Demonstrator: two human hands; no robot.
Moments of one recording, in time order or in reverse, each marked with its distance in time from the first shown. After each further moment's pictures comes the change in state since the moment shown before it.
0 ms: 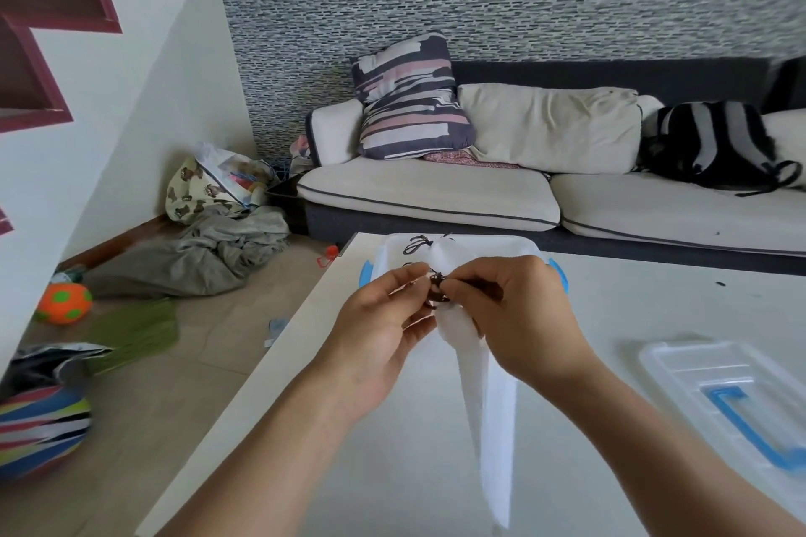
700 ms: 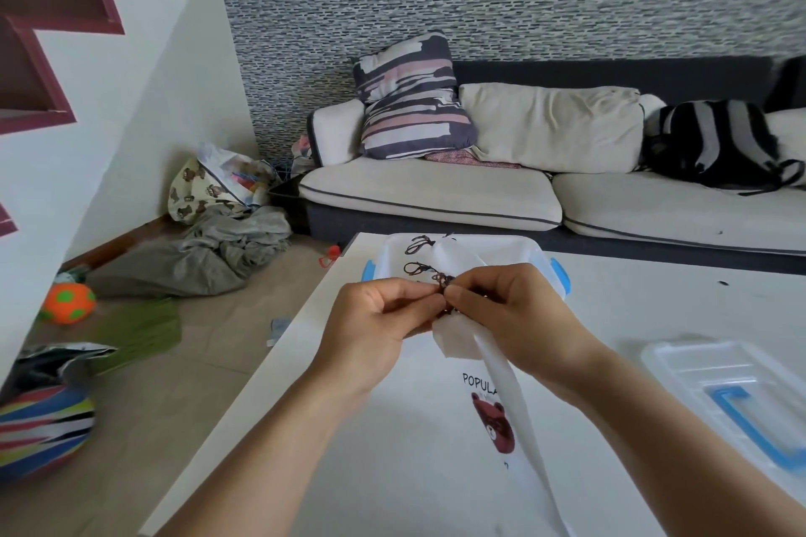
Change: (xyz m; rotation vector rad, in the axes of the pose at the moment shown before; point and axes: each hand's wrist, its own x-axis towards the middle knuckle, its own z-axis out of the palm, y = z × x) left_hand 0.003 -0.004 -0.015 0.393 -0.033 0.248; right_hand 0.000 0.005 -0.004 0.307 -0.234 0.264
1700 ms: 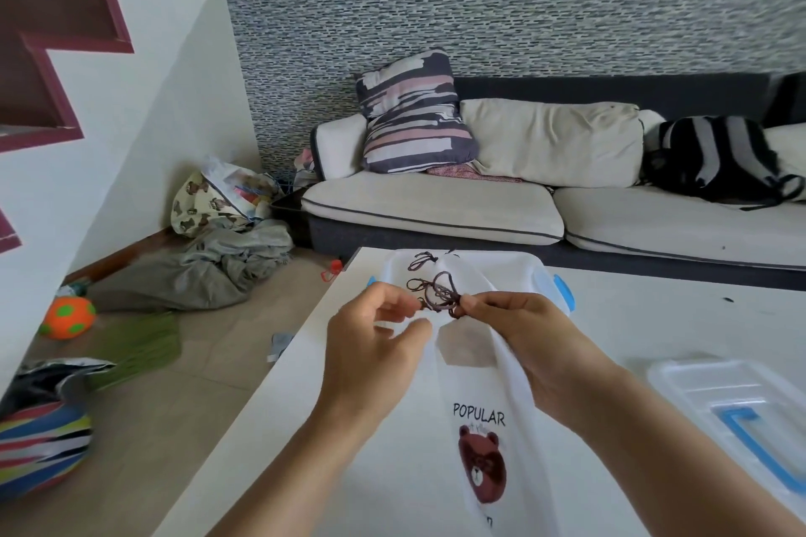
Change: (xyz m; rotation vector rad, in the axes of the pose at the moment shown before) left_hand -0.005 -0.002 -0.002 0.413 0.288 0.283; right_hand 0.005 0.000 0.001 0.464 0.075 0.322
